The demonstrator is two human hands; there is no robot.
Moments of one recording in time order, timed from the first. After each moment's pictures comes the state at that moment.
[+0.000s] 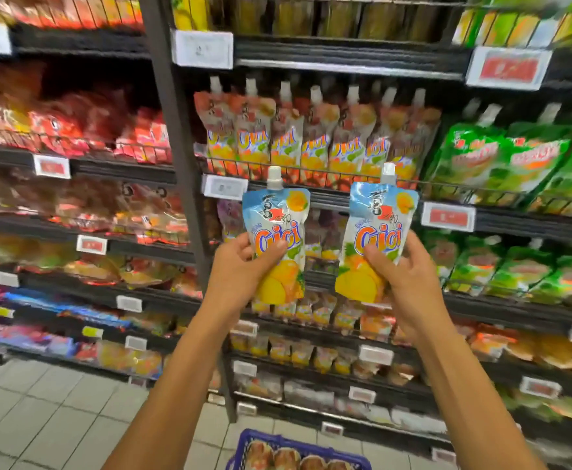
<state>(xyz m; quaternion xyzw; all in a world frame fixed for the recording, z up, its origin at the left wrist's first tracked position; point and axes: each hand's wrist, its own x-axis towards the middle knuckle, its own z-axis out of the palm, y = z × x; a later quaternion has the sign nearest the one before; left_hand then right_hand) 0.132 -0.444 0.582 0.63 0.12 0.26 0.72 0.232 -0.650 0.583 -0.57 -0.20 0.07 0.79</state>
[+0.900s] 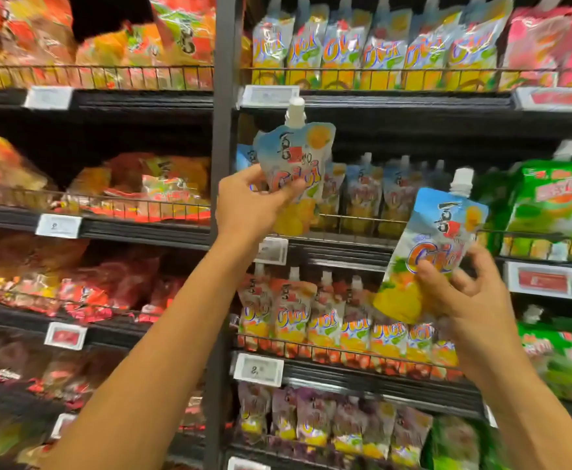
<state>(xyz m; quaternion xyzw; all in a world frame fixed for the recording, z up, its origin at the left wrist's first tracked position) 0.218 -0.319 0.851 0.66 -0.02 0.51 0.55 0.288 -0.564 0.761 -0.54 -0.33 -0.16 0.76</state>
